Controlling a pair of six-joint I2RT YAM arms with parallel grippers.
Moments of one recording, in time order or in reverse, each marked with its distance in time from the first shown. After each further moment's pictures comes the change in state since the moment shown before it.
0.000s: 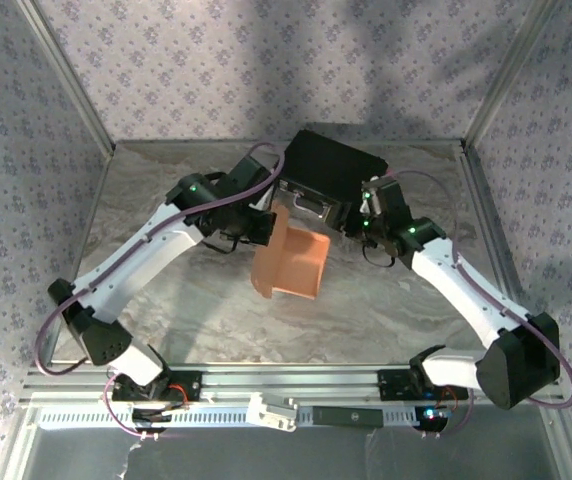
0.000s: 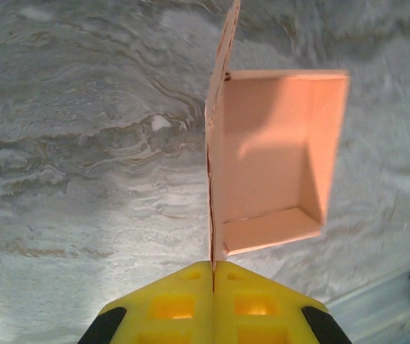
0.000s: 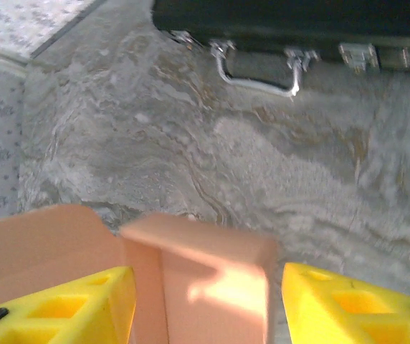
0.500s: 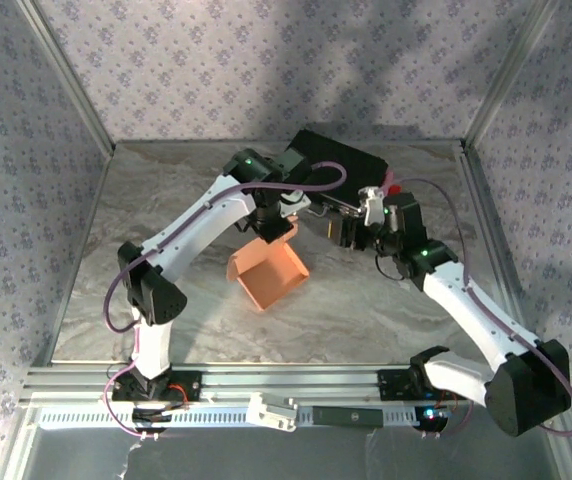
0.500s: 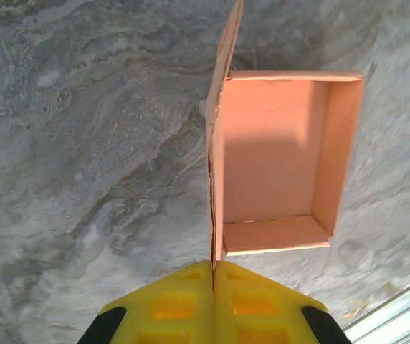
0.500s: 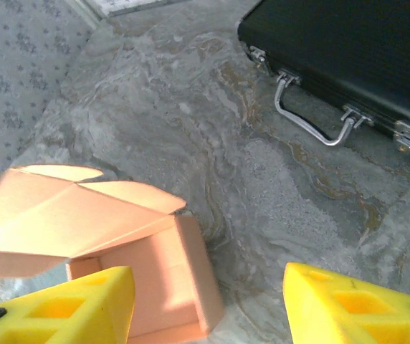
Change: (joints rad) left arm -0.015 0.356 0.339 -0.273 -0.141 0.616; right arm -0.050 -0.140 -0.266 0.285 -0.161 -0.377
